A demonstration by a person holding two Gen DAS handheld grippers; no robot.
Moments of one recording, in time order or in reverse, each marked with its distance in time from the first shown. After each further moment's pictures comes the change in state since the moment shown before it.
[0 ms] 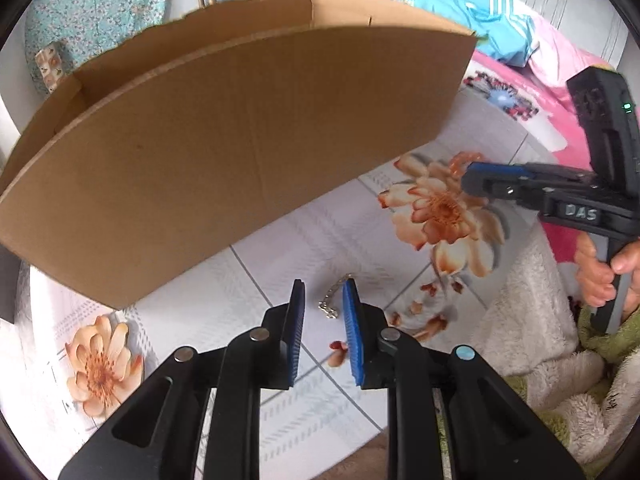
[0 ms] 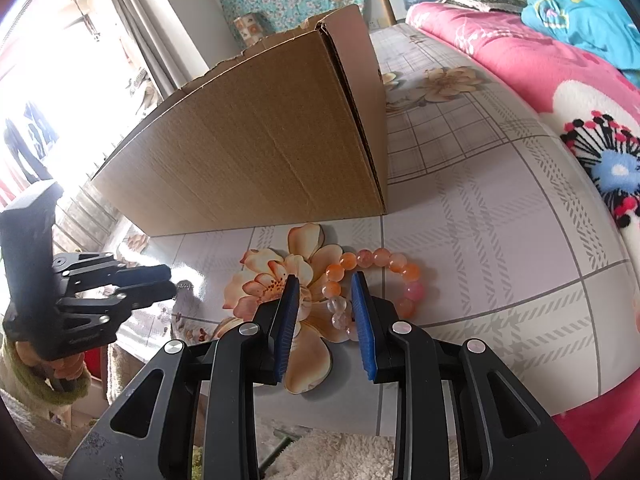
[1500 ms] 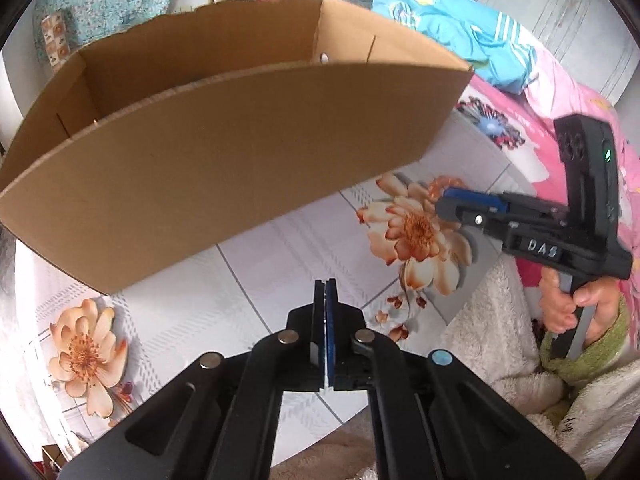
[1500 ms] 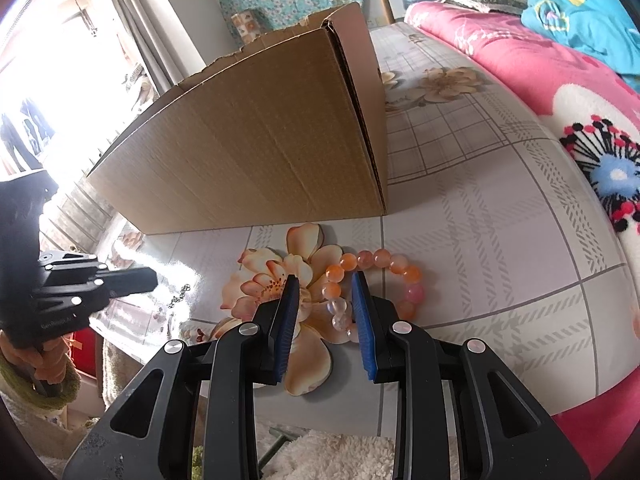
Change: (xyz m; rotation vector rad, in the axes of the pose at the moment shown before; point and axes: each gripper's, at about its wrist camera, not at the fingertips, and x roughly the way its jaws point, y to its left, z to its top) left arm -0.010 0.002 0.007 -0.096 -0.007 -0.089; right arm 0.001 0.008 -0.002 -0.008 0.004 -0.036
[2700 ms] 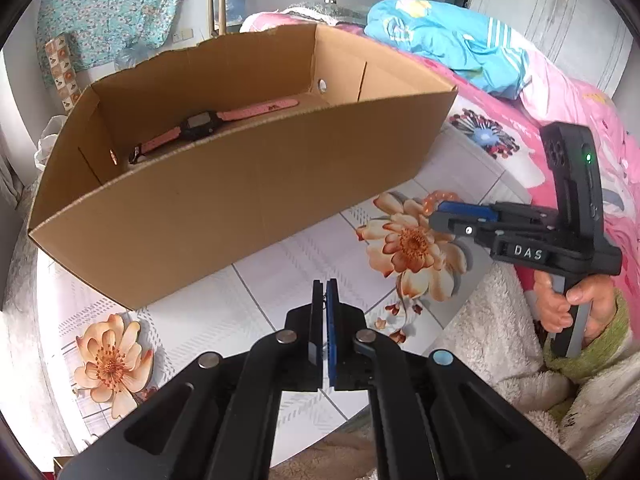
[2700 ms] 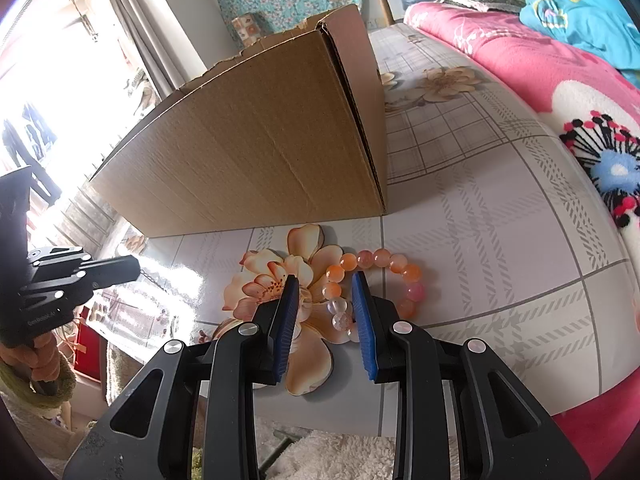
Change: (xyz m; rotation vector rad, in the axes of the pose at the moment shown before) left arm -0.024 -0.007 0.004 0.035 -0.080 0.045; right arm -0.001 -0.001 -0.002 0.017 -0.013 0.012
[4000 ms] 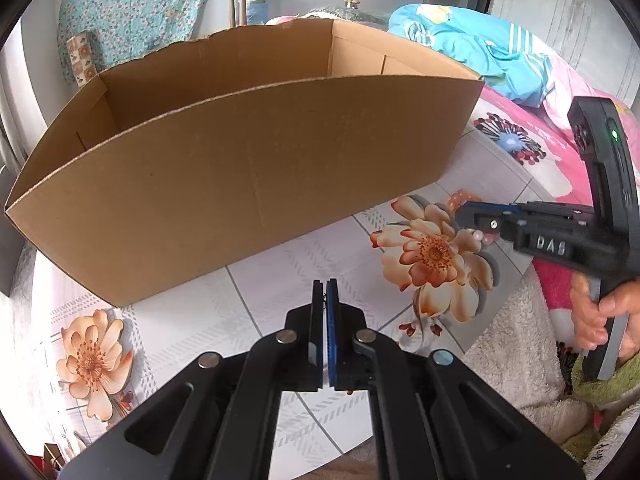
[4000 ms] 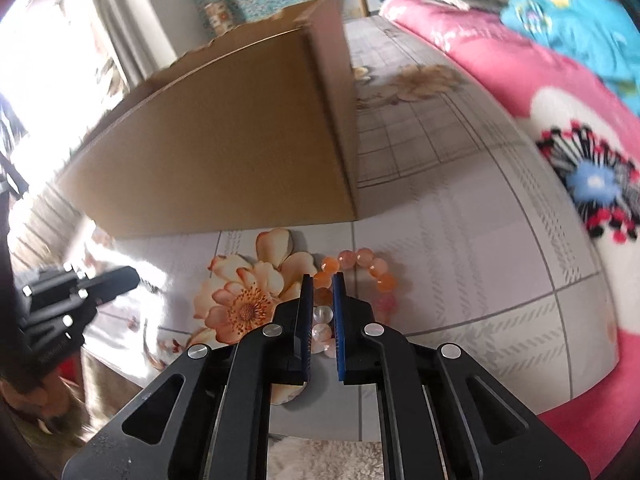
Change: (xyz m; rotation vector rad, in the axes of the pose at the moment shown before) left arm 0.023 -0.005 -0.007 -0.038 -0.041 0.078; right arm 0.009 0.000 0.015 0.033 0.043 -0.121
